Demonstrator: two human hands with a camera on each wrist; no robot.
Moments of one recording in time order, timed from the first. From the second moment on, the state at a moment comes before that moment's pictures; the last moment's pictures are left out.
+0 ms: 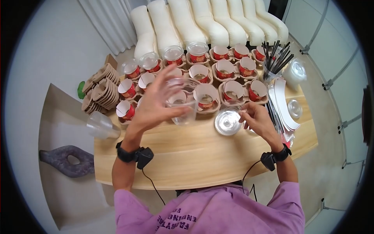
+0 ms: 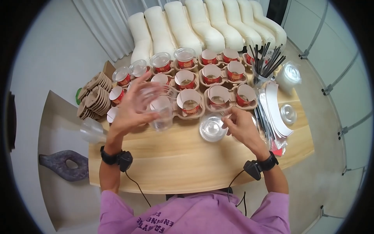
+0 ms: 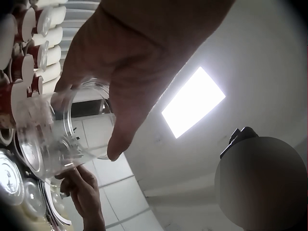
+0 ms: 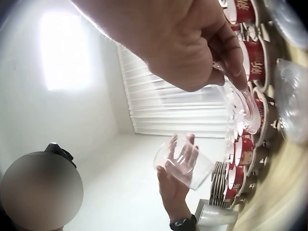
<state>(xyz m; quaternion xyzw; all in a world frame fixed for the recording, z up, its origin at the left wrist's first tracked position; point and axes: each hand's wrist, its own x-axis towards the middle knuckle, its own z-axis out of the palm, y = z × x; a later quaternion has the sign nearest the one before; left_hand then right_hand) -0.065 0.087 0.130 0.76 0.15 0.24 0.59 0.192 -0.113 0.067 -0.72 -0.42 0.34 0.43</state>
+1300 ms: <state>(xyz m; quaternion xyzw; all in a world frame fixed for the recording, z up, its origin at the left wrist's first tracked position) -0.206 0.110 0.151 0.83 0.44 0.32 0.07 0.206 -0.031 0.111 -0.69 -0.63 0.16 0.31</state>
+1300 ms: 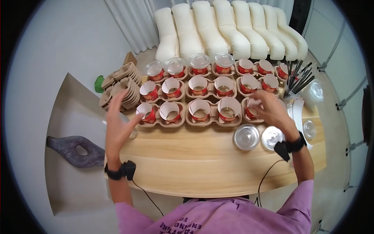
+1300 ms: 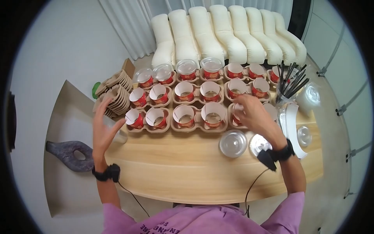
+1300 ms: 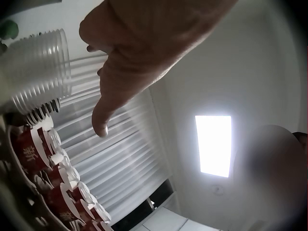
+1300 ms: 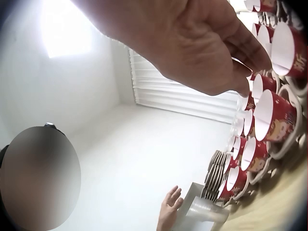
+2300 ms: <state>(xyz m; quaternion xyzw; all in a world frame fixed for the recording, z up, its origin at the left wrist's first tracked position) 0.169 0.326 0.075 0.97 0.19 -0.10 0.15 0.278 0.153 0.057 -0.64 -0.76 0.09 0.03</state>
